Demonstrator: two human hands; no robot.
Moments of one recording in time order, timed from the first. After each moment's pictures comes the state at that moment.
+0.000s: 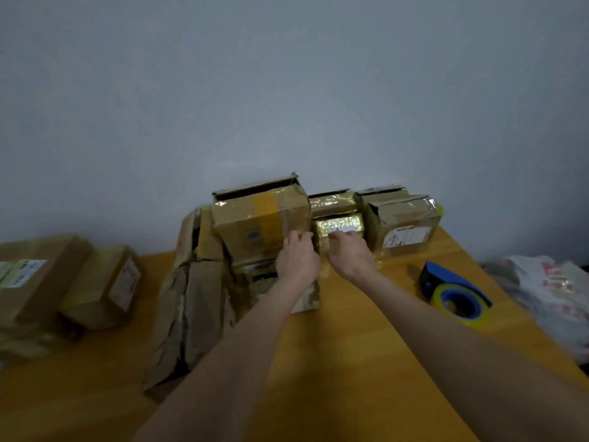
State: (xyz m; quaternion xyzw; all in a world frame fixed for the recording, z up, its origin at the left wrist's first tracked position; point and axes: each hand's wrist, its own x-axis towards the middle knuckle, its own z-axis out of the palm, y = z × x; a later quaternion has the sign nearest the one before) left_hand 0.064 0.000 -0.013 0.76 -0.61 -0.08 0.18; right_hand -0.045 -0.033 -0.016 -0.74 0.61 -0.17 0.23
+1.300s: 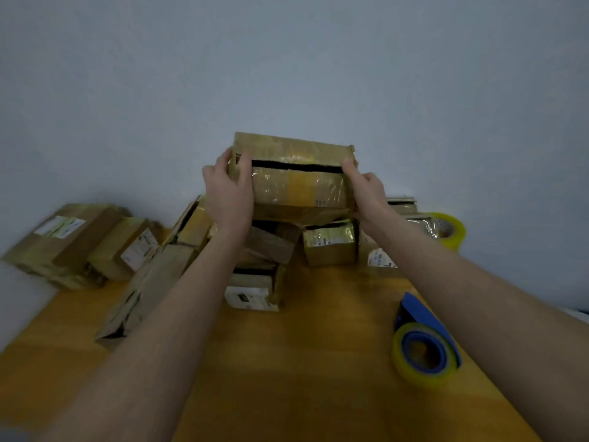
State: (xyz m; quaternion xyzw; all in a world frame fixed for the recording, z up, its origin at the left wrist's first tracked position) left_hand 0.012 -0.054 0.095 0.77 -0.30 0.05 0.56; right_hand -0.148 -0.173 0.061 -0.50 0.43 -0.38 0.65
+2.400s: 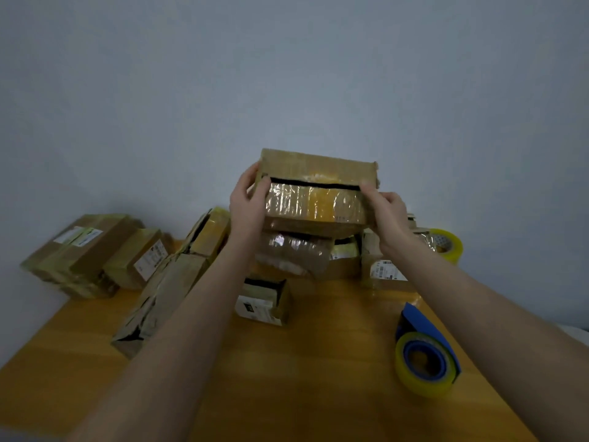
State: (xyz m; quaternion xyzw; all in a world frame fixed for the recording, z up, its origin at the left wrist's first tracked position) left_hand -0.014 -0.028 0.110 0.62 -0.36 -0.12 0.68; right_hand -0.183 -0.147 0.066 -0.49 0.41 -0.46 0.61
